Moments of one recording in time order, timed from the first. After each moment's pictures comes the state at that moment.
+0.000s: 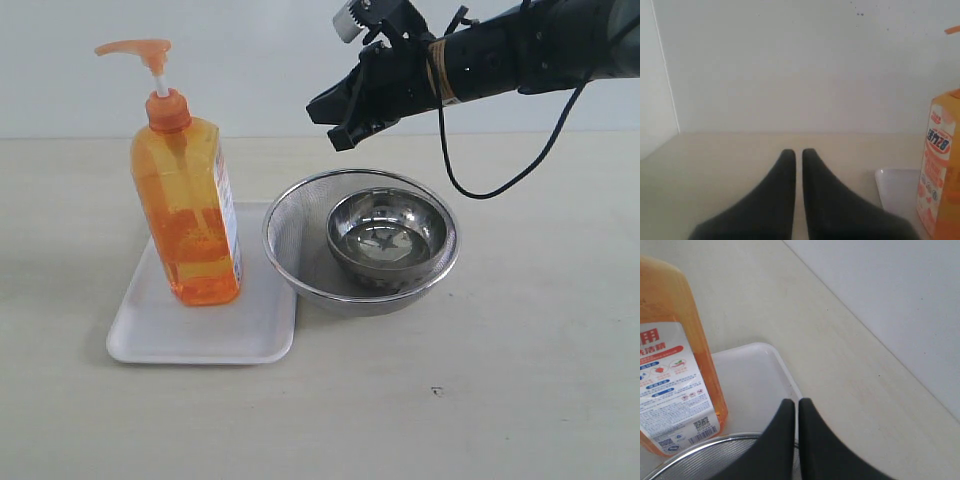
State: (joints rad) left arm 0.13 0.00 0.00 0.05 0.07 -0.05; right arm 0.33 1.99 -1.48 -1.75 -0.68 1.30
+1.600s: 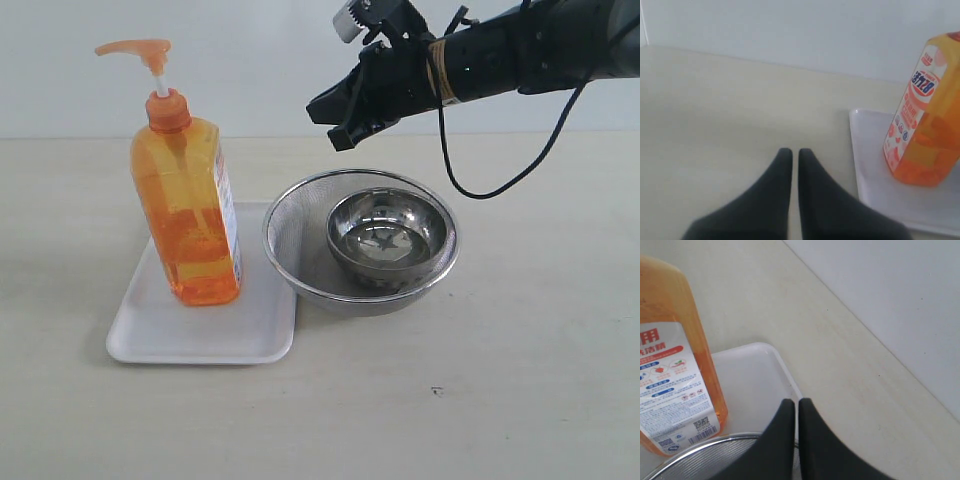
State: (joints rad) left arm 0.13 0.00 0.00 -0.15 0.31 0.04; right arm 0.33 1.99 -1.48 -1.75 -0.68 1.30
